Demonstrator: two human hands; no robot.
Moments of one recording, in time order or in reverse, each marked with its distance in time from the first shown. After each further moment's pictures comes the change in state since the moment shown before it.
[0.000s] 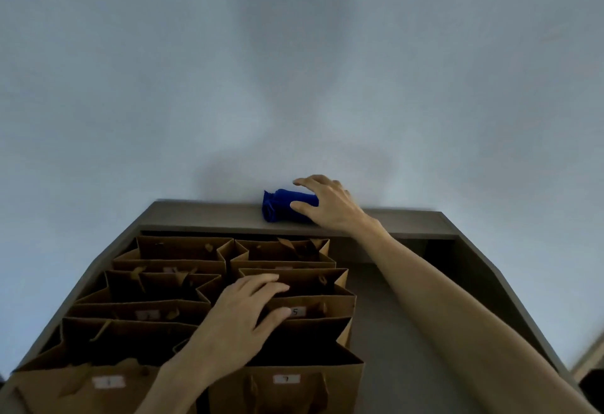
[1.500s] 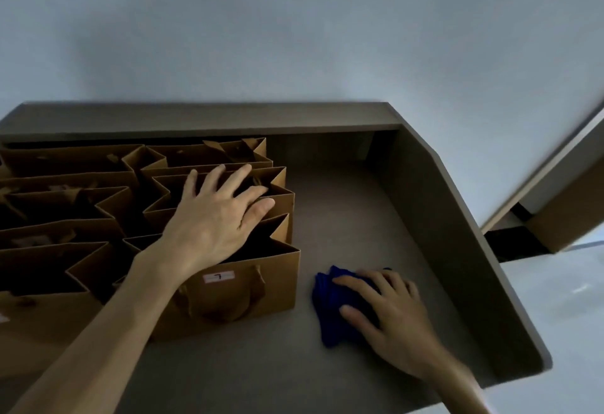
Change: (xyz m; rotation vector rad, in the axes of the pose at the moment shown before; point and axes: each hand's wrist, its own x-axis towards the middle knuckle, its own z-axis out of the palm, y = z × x) left_hand 0.044 0.044 0.033 0.329 -0.069 0.057; right_hand -0.338 0.045 0.056 -0.087 -0.415 0.425
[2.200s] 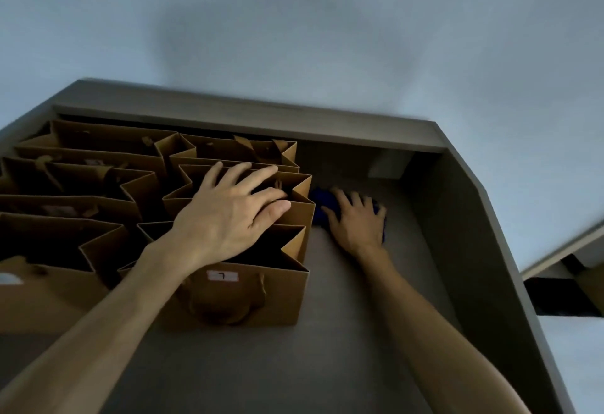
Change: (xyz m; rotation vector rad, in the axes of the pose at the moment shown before) left_hand 0.004 -0.003 0.001 -0.054 0.092 0.021; right_hand 0.211 -0.011 -0.024 -0.123 0.258 0.086
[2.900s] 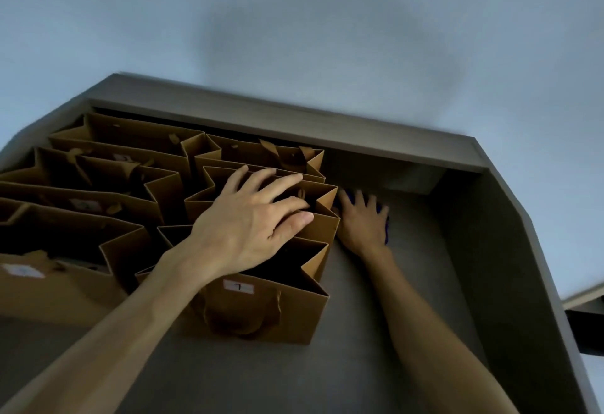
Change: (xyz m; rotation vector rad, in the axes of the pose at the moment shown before) left_hand 0.003 -0.007 0.006 -0.004 0.052 0.001; right_hand 0.033 -0.026 0.001 -0.036 -0.088 -0.120
